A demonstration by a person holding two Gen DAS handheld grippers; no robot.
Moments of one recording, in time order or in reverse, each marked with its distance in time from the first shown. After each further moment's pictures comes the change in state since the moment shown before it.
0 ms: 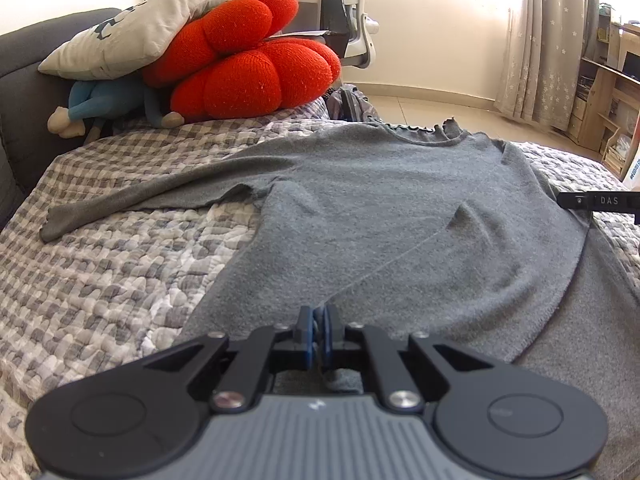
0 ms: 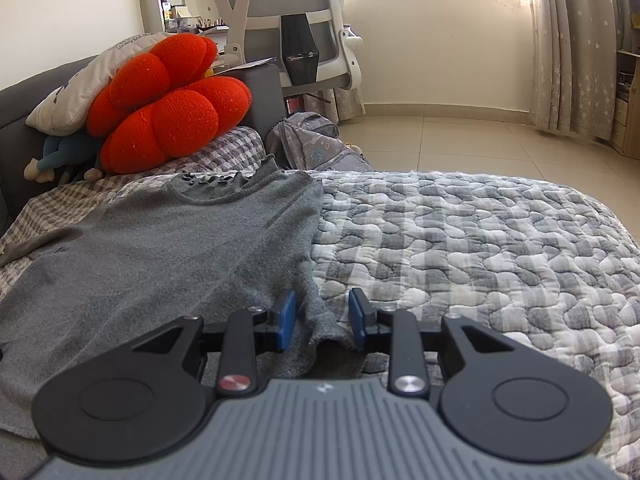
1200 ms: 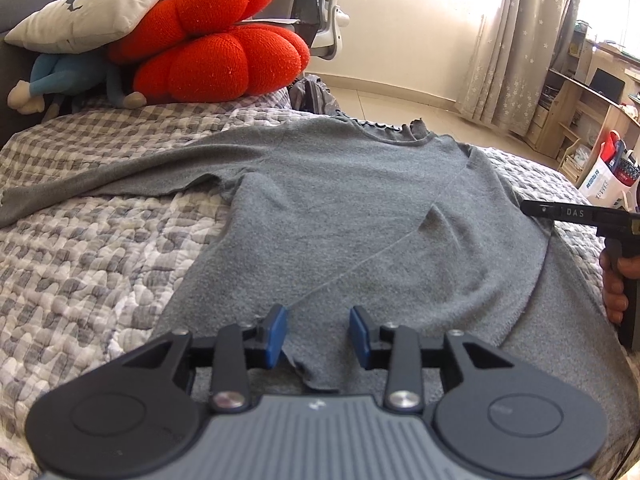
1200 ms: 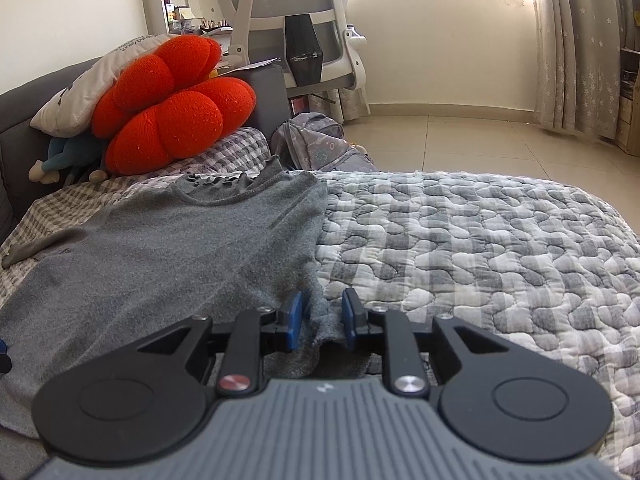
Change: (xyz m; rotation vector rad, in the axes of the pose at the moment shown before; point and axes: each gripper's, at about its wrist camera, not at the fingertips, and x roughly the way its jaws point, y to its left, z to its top) left arm 0.009 0.015 0.007 -0.035 0.036 -0.176; right arm 0.001 0.000 -0.001 0.000 -0.002 0.014
